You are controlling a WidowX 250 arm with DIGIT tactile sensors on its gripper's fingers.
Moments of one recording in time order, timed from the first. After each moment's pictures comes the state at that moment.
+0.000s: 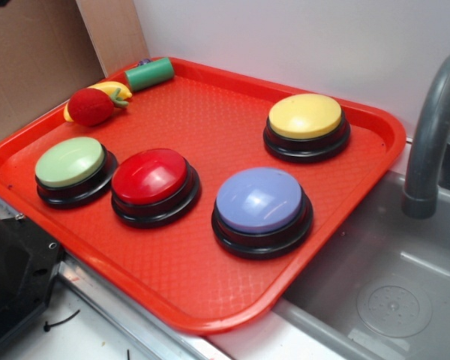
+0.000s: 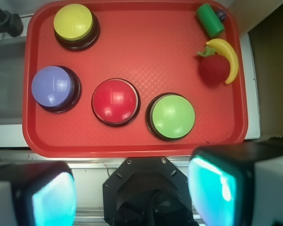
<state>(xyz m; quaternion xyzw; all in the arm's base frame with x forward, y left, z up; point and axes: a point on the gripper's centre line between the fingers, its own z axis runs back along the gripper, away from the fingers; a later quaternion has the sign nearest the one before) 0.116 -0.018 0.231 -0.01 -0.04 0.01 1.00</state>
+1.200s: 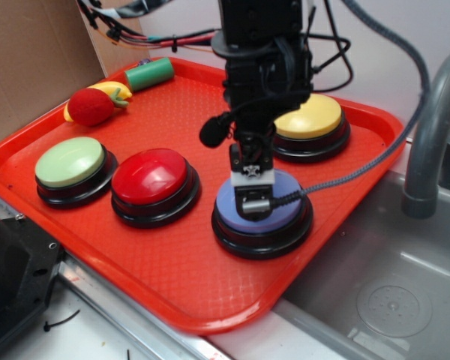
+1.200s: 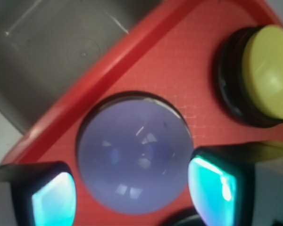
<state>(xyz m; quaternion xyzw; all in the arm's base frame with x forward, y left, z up) 0.219 -0.149 0.067 0.00 0.01 -0.37 0.93</state>
